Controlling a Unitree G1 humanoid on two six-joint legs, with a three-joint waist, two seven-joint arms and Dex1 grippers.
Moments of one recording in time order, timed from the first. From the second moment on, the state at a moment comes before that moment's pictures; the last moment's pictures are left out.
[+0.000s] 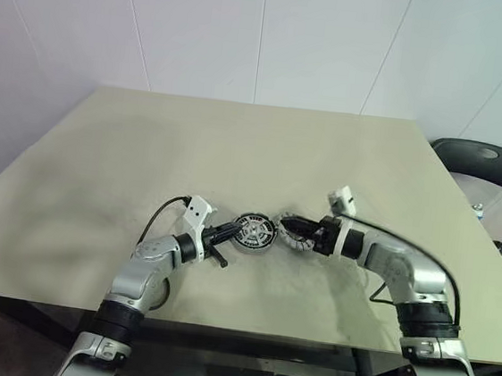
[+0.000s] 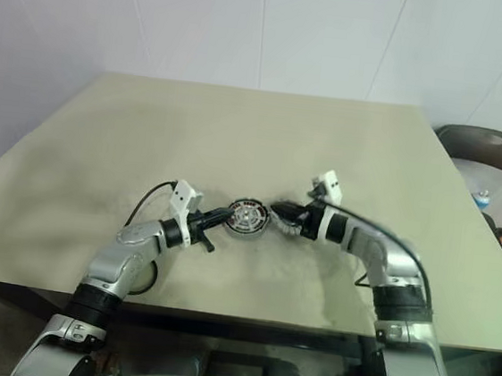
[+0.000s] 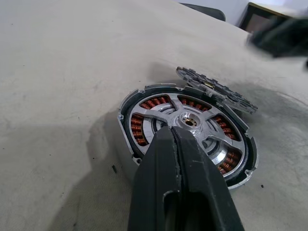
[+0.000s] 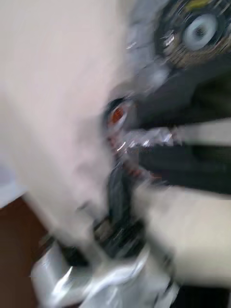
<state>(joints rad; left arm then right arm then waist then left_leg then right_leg) -0.28 0.20 -0.10 0.19 -0.29 0.32 -0.71 -0.48 -0.45 -0.07 0.16 0.61 0.88 0.93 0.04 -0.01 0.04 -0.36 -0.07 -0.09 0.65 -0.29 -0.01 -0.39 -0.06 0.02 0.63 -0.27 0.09</state>
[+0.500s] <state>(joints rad) -0.27 0.24 -0.02 0.04 -0.44 0.29 -0.83 -0.43 -0.36 -0.30 0.34 0.78 1.35 0.69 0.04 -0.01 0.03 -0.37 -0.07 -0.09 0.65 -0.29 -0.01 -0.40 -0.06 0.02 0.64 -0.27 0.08</state>
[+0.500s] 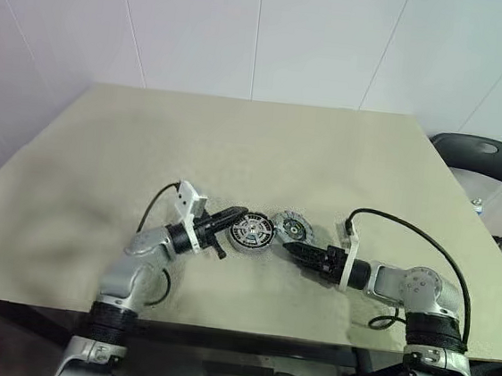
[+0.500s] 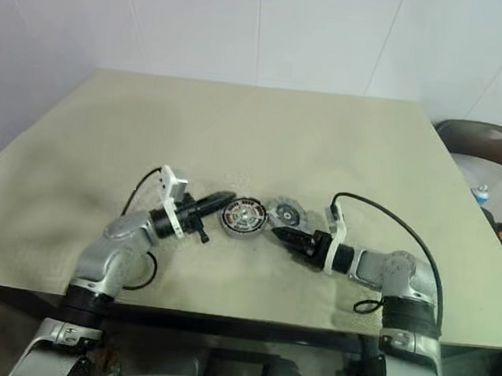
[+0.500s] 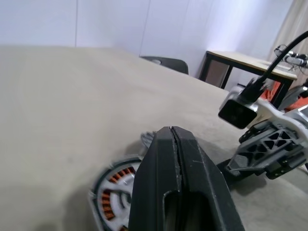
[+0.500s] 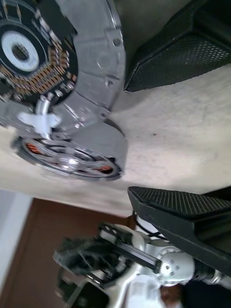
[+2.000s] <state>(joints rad) -0.24 0.26 -0.02 0.09 -0.41 0.25 -0.80 -0.56 -0.38 -0.07 0.17 0.54 0.90 0.58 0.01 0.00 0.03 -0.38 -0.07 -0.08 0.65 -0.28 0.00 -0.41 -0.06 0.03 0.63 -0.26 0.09</state>
